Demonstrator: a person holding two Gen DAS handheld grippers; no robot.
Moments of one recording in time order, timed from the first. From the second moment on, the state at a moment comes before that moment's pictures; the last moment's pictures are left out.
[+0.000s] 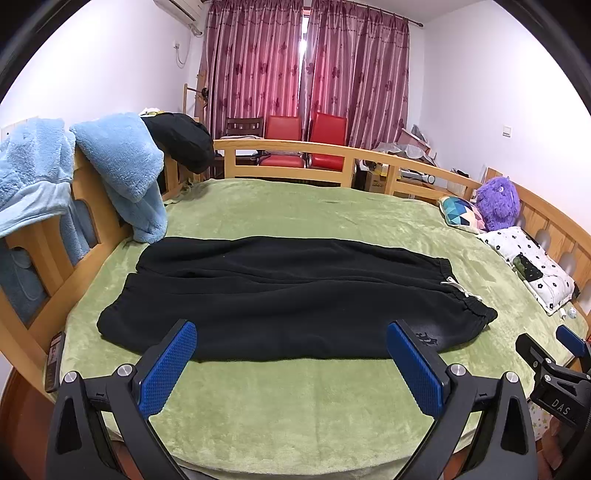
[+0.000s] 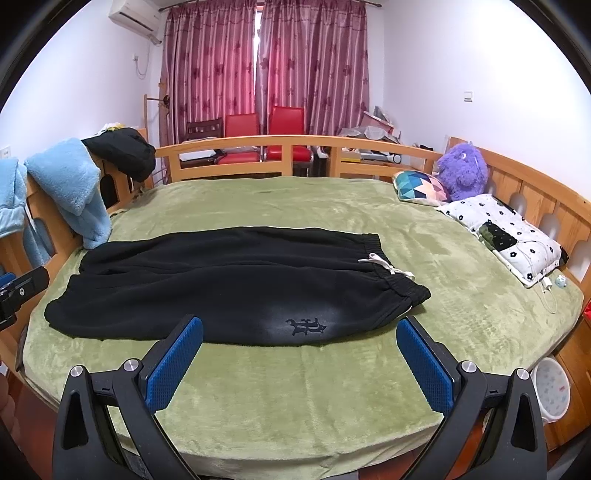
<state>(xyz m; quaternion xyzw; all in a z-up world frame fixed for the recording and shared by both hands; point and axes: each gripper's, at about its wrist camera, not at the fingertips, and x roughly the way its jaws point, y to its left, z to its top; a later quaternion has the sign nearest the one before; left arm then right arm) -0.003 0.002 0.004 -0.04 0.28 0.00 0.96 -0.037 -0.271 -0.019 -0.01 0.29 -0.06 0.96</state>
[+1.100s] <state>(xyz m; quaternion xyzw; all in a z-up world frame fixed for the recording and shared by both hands) -0.007 -0.011 -0.003 -0.04 0.28 -0.02 0.96 -0.038 -0.262 -0.010 0.00 0.28 -0.06 0.96</state>
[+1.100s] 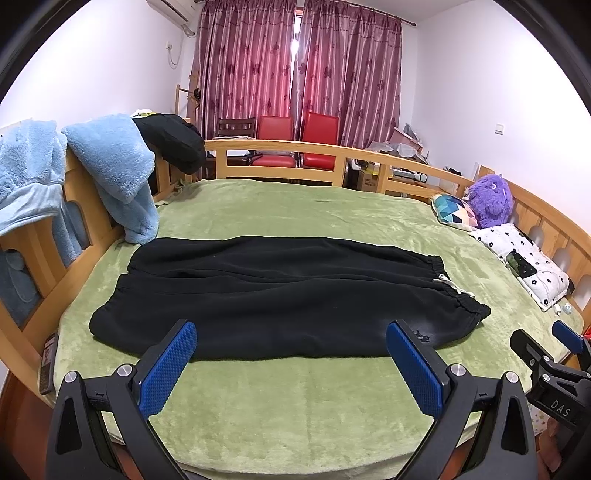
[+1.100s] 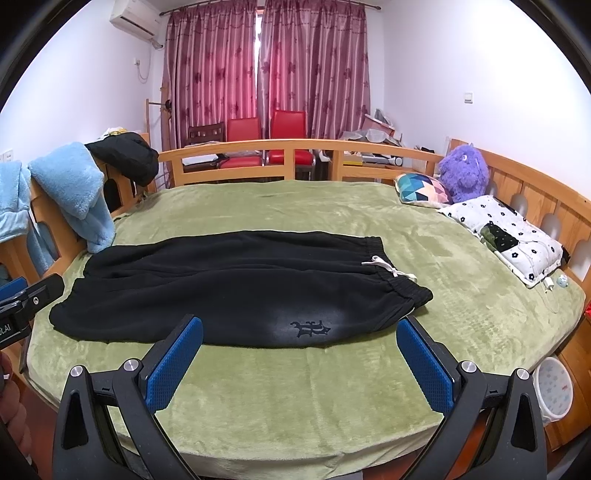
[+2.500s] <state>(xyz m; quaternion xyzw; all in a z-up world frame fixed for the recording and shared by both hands) 0.052 0.009 -0.060 -0.04 0.33 -0.01 0.94 0.011 -0.262 -0.063 -0.02 0.30 -0.04 0.95</state>
